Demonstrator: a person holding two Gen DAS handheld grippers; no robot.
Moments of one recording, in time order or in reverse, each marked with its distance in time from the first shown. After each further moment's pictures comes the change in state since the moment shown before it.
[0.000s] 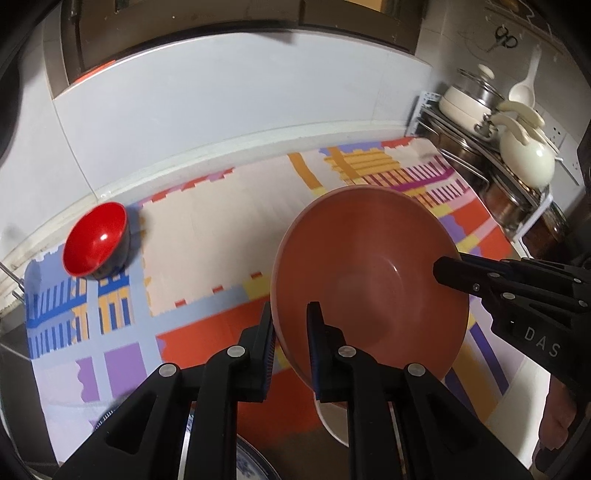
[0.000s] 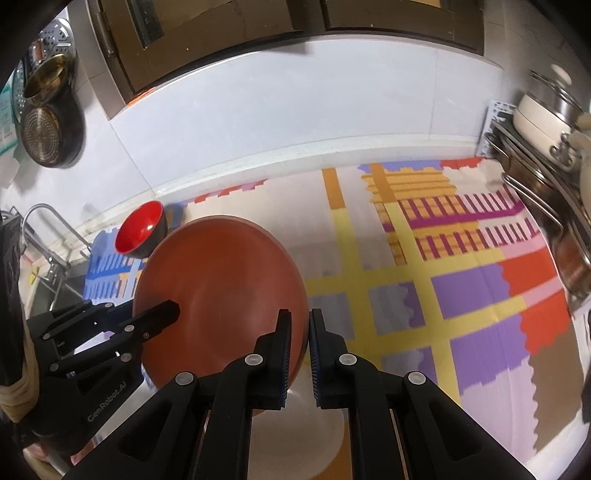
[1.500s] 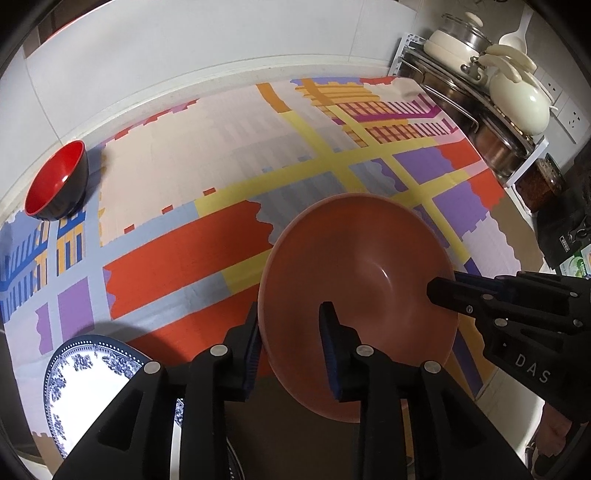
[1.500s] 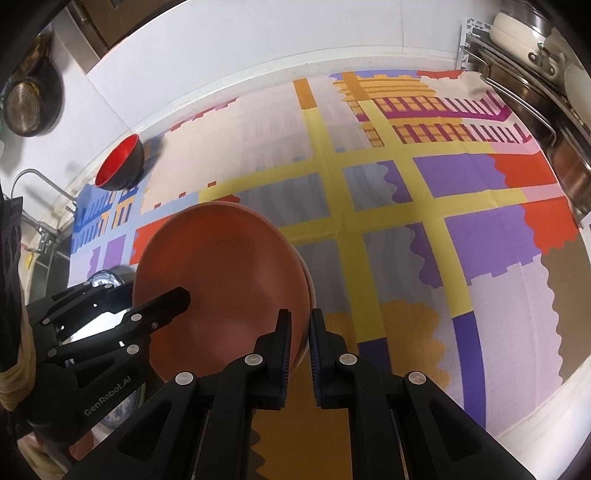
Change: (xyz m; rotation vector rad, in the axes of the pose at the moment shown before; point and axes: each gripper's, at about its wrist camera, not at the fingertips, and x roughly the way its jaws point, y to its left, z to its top) left arm 0.036 -0.034 -0.051 0.020 0.165 -0.043; right arm 0.021 -0.028 -0.080 0.075 0.201 0.002
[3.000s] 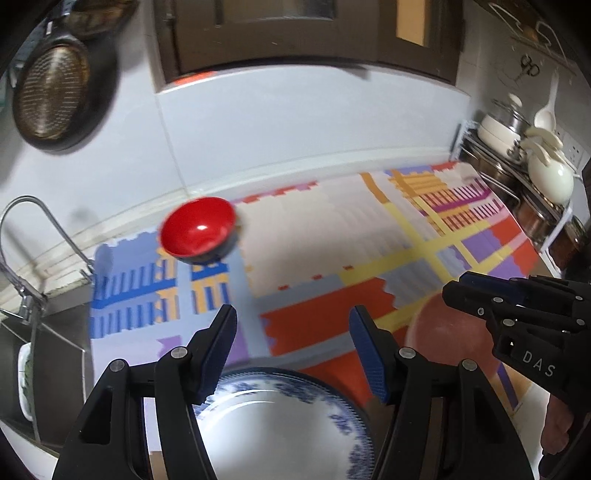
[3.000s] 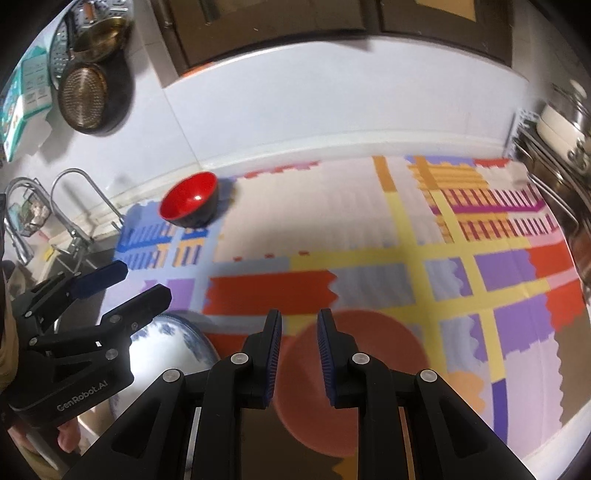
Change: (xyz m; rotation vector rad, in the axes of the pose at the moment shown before) left arm -0.114 0.114 -0.002 -0.083 -0.269 0.209; right arm -0.039 0.114 0.033 -0.151 -0.220 0.061
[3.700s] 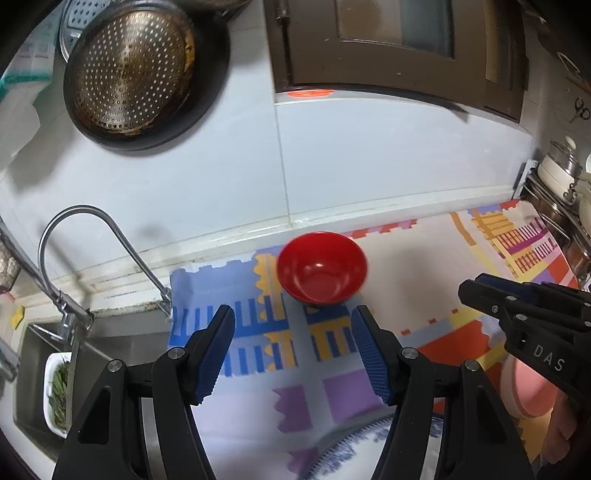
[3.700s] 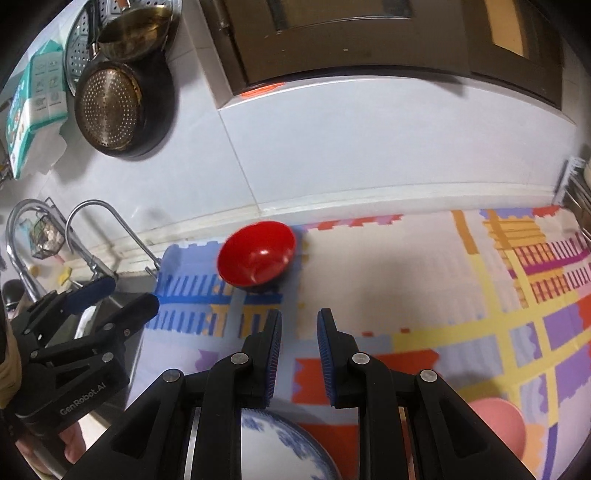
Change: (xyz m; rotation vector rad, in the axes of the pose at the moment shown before) left arm 0.014 0.137 0.033 -0.059 -0.056 0.133; right arm 0.054 0.106 0.067 -0.012 -0.085 0.066
